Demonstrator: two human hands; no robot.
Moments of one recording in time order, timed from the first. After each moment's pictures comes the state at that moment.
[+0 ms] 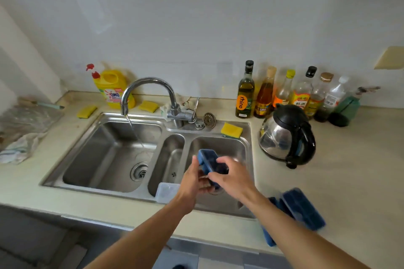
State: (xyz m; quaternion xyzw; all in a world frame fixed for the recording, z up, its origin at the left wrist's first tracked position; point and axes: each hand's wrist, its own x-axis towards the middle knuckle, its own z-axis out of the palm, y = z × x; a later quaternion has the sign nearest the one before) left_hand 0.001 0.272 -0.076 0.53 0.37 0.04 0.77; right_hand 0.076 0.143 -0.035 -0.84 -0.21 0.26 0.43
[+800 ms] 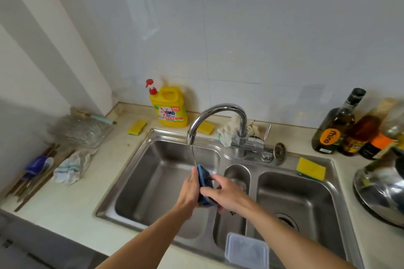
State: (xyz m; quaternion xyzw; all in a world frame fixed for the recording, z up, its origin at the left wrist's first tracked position) left_hand -0.014 0.548 -0.085 0.56 0.47 0.05 0.68; right_hand 0.066 0.431 -0.050 -0.77 -0.28 0.43 0.38
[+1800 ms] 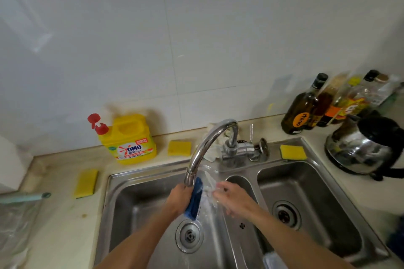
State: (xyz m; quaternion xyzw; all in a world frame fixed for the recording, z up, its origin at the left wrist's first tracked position) left_hand 0.076 0.726 -0.153 0.81 0.24 -0.19 0.50; right_hand 0.103 0.520 -0.098 -0.85 -0.05 0.34 0.40
